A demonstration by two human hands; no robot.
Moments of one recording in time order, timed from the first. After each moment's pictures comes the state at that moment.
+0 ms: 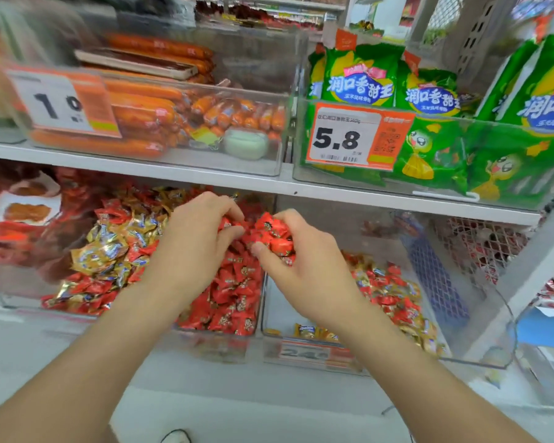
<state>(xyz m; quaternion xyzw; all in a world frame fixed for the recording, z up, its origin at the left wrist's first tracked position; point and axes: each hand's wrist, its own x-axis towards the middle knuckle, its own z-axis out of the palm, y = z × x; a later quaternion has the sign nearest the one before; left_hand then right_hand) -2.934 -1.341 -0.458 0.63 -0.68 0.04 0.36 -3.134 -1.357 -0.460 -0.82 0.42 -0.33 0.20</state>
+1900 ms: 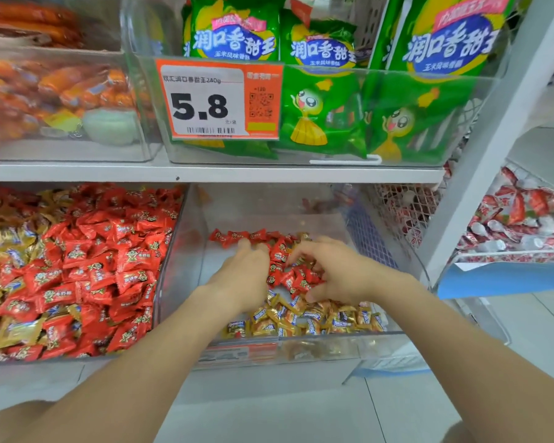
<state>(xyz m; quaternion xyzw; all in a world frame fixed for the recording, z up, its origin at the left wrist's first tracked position) -3.098 -1.412 -0.537 0.64 -0.74 -0.18 0.03 -3.308 -1.444 -0.524 -0.84 0.49 -0.01 0.21</state>
